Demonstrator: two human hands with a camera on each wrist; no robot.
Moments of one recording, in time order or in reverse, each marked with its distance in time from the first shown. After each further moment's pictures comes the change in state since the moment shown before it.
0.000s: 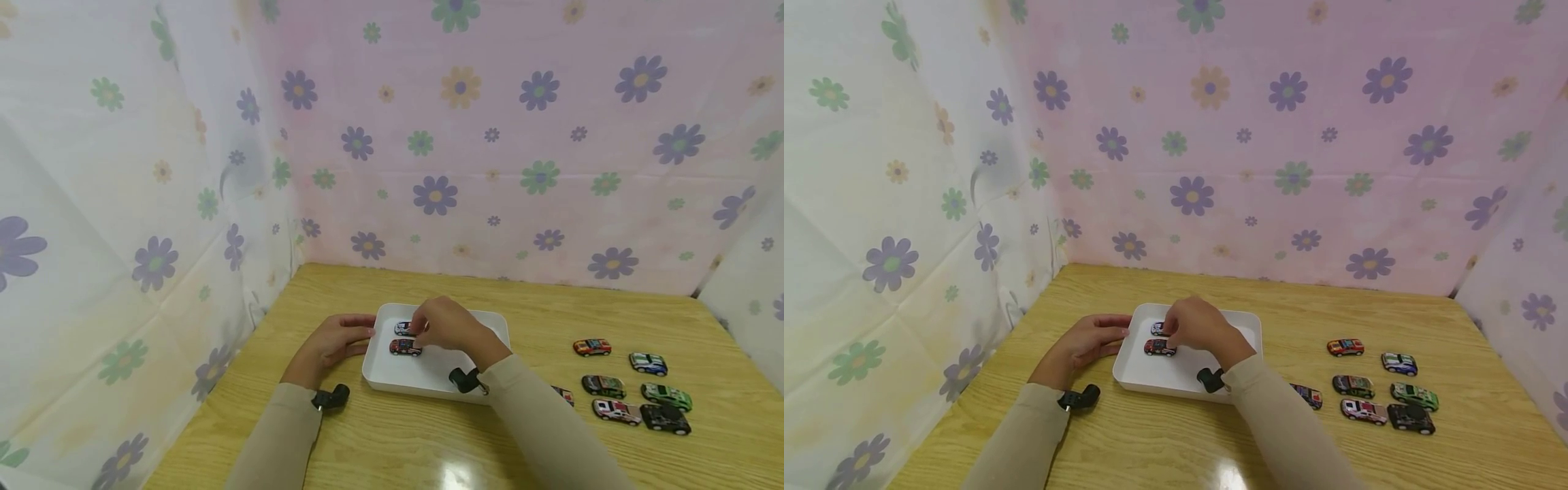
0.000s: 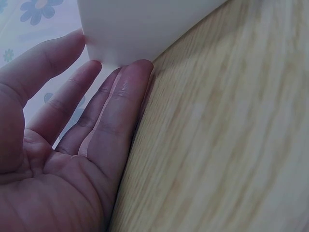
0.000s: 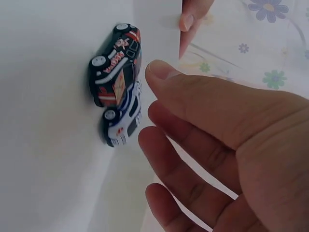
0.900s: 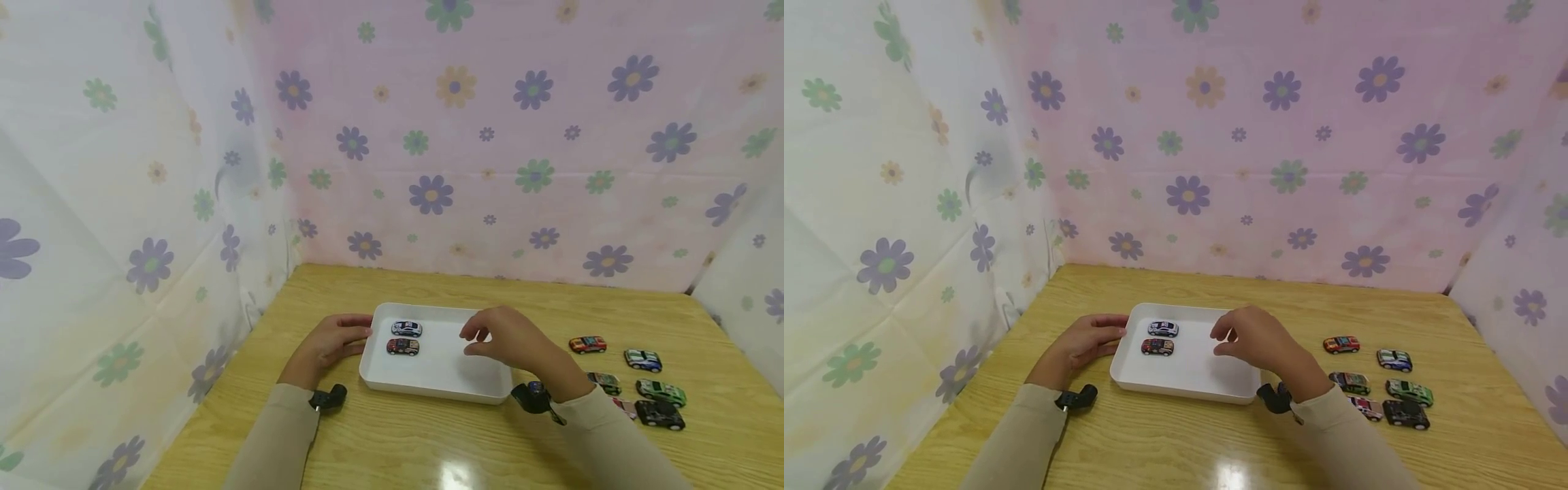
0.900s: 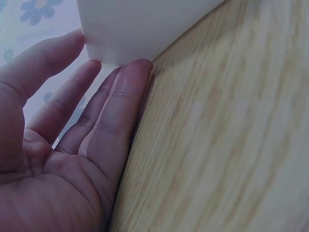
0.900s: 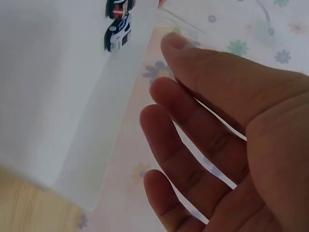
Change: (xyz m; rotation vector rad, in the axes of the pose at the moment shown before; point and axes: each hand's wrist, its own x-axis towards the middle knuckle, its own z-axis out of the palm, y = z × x) left_hand 0.000 0.000 0.001 0.009 0.037 -0.007; right_hand -0.093 0.054 -0.033 -0.072 0.144 -0.112
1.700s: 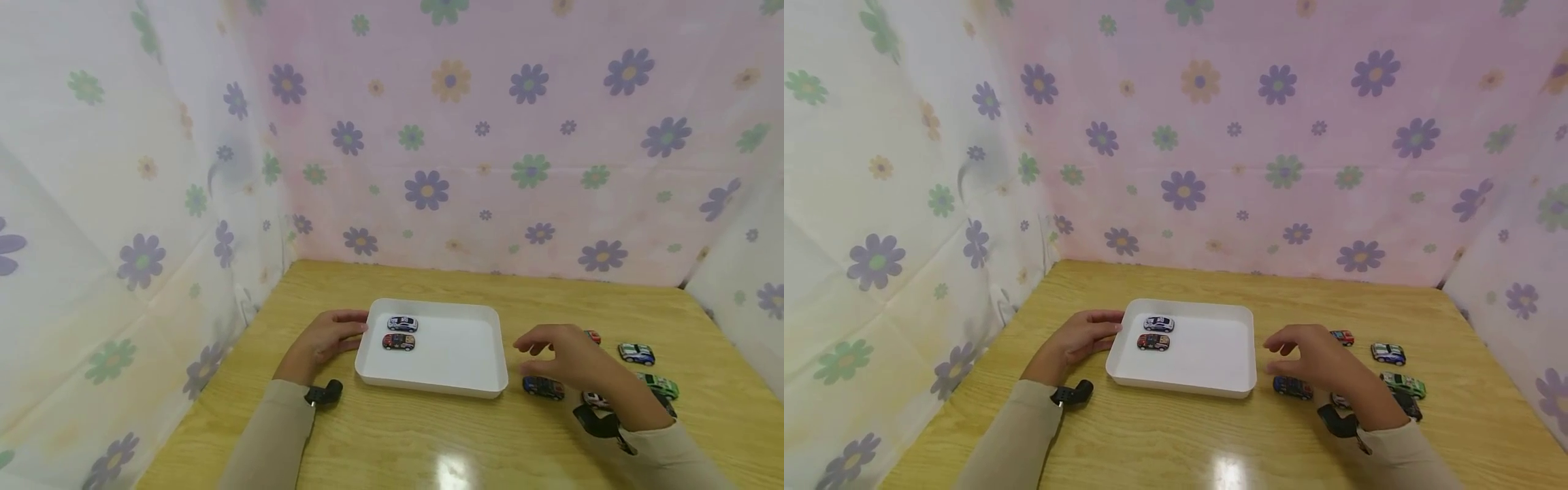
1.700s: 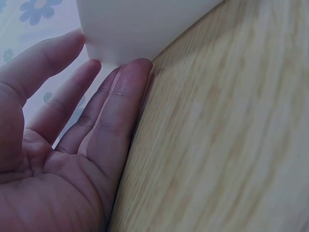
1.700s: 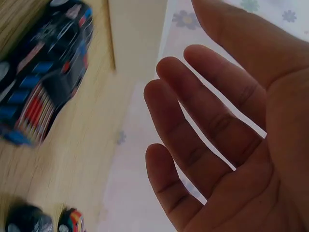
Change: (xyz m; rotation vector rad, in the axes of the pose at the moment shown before) left_hand 0.001 0.000 0.000 0.000 0.021 -0.006; right_hand -0.086 0.062 -0.018 0.028 0.055 0.029
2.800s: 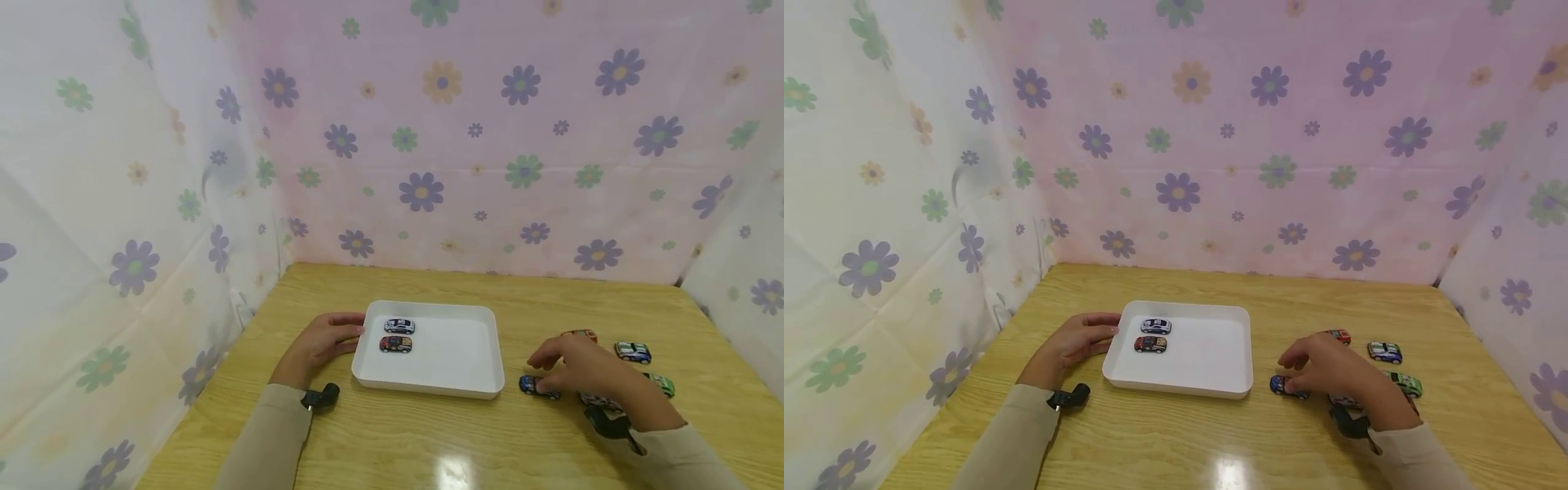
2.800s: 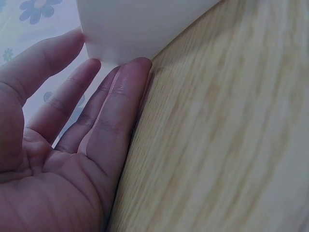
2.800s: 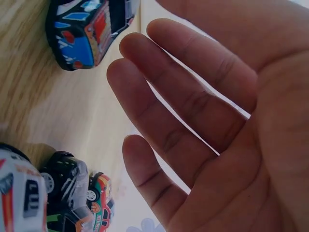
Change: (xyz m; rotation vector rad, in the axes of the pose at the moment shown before) left_hand 0.001 -0.001 -0.001 0.028 -0.017 0.000; right_hand -0.015 0.021 -0.008 0.090 -0.198 0.085
